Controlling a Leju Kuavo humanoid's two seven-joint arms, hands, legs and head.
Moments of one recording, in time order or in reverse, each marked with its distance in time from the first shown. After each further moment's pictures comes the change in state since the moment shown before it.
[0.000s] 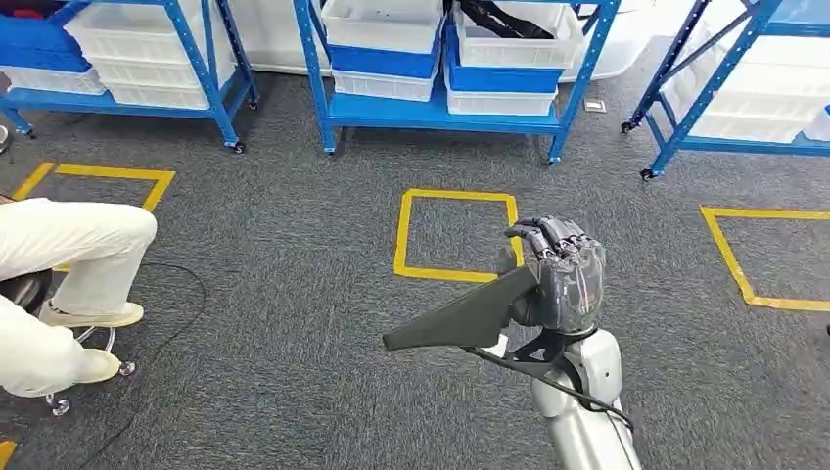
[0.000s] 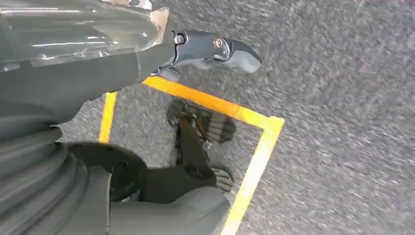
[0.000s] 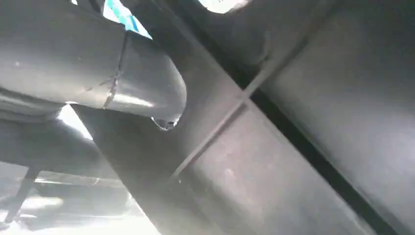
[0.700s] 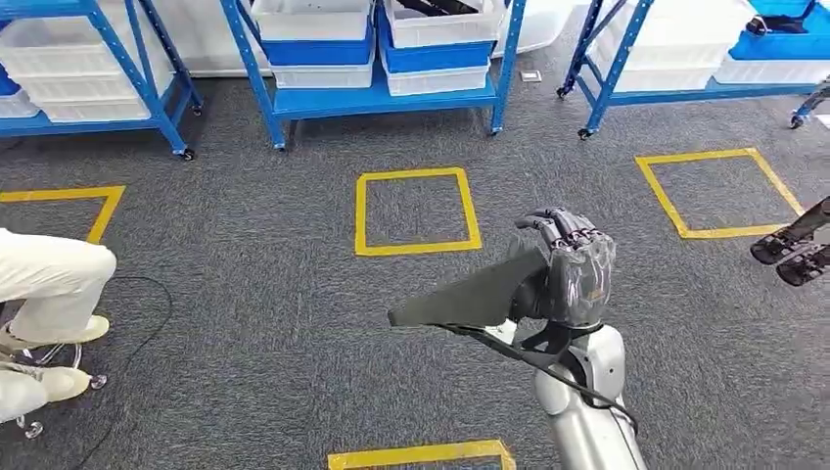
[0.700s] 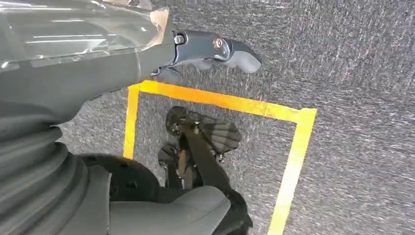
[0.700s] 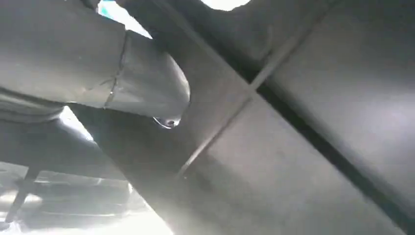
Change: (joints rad) left arm 0.002 0.011 0.016 -0.003 -0.030 0.019 -0.006; right arm -0.008 -0.011 0.017 -0.018 -0.024 0.005 0.077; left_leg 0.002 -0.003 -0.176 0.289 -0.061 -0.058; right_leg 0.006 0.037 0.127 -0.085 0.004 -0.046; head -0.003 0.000
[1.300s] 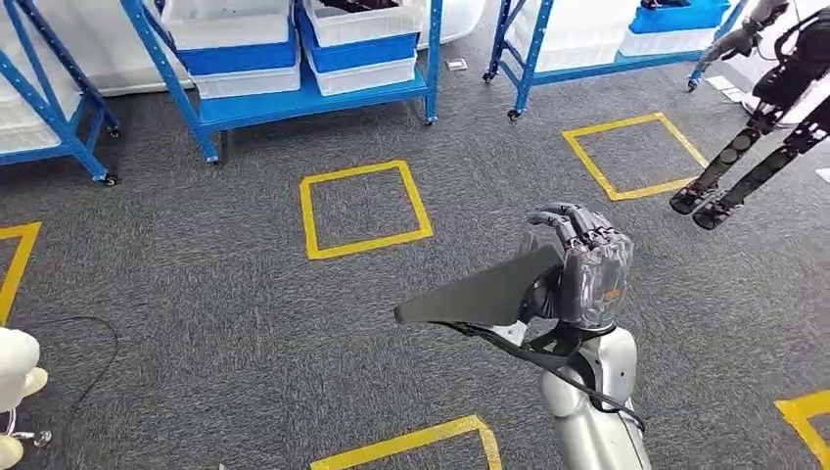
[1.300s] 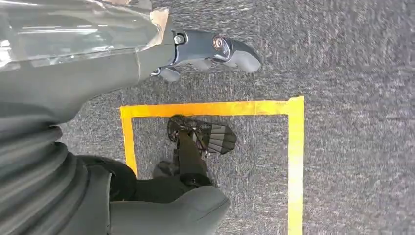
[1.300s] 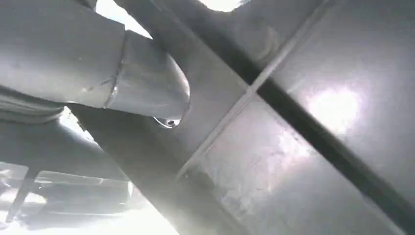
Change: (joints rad) left arm -0.016 0.005 -0.002 -0.004 -0.028 0.004 0.001; right arm 0.003 0.001 -0.013 -0.051 0.018 0.011 0.013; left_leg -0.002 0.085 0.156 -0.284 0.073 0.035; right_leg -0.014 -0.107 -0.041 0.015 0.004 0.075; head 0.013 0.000
